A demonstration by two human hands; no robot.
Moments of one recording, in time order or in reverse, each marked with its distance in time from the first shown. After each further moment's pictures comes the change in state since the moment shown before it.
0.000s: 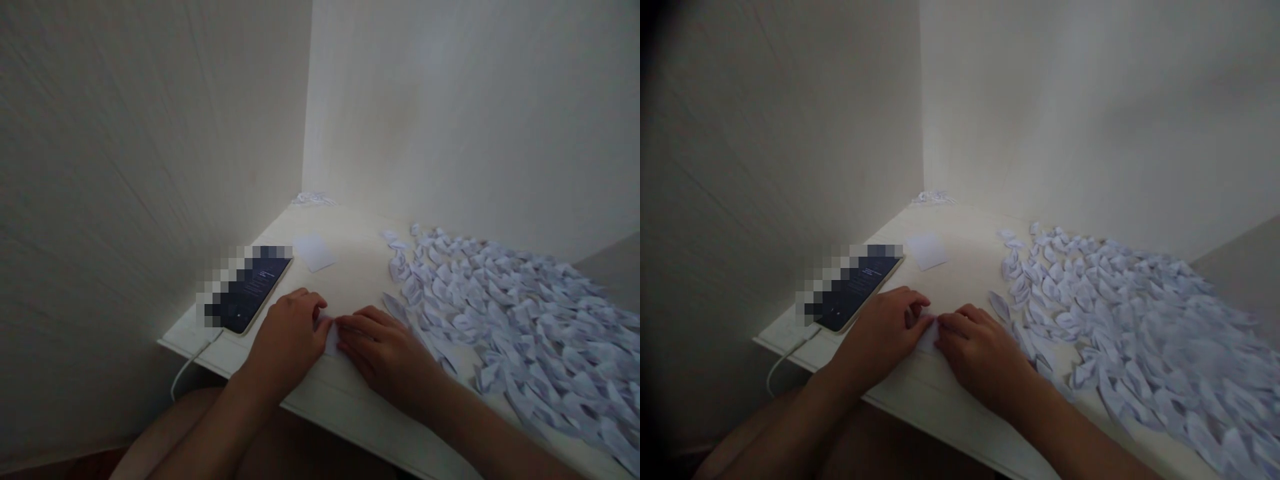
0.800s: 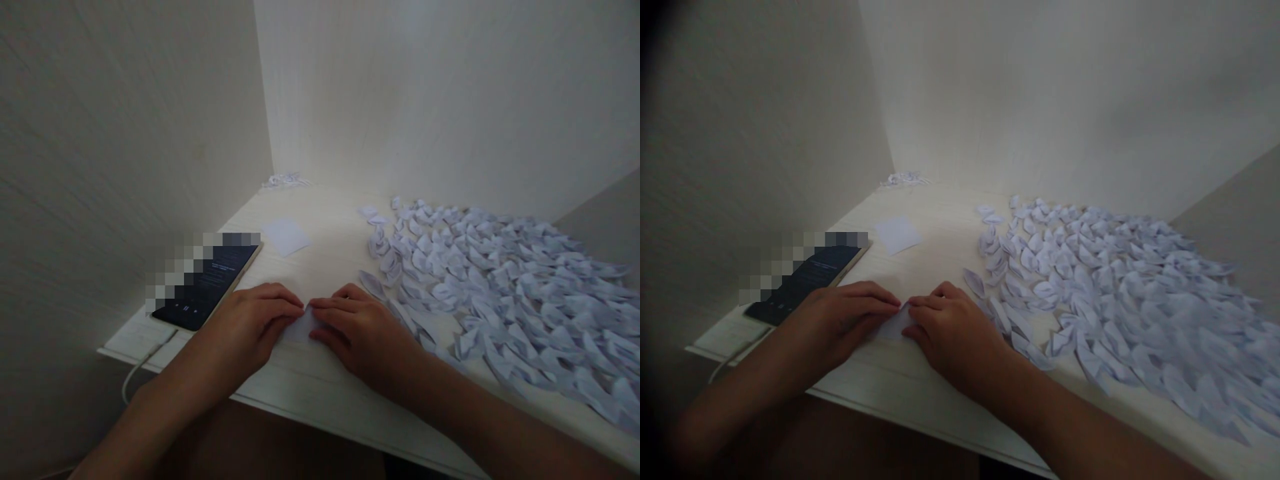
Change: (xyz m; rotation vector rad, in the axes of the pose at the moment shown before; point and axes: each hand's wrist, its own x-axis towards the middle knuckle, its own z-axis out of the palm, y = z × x) left_hand -0.005 -0.017 -0.014 -0.031 -0.130 0.408; right_hand -0.005 -0.001 0.001 0.175 -0.011 0.150
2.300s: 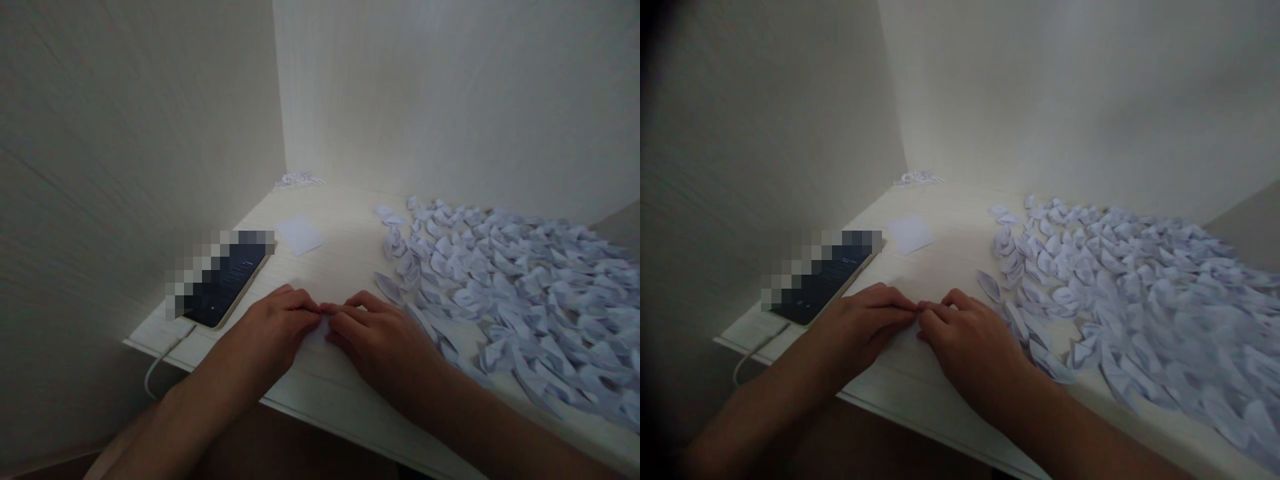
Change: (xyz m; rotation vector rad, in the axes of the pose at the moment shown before) left_hand 0.000 0.009 0.006 0.161 -0.079 0.043; right_hand -0.004 -0.002 0.003 -0.215 -0.070 -0.033
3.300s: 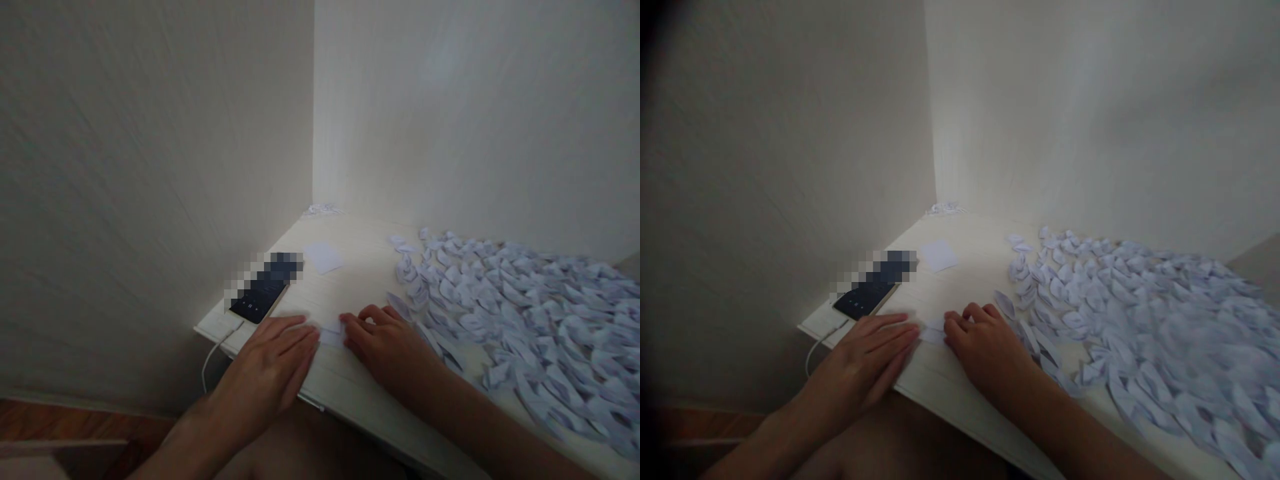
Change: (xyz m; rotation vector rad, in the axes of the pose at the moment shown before) left_hand -0.060 0.008 0.003 0.179 0.305 0.075; right_hand 0.007 -0.003 -0.004 -0.231 -0.050 -0.083
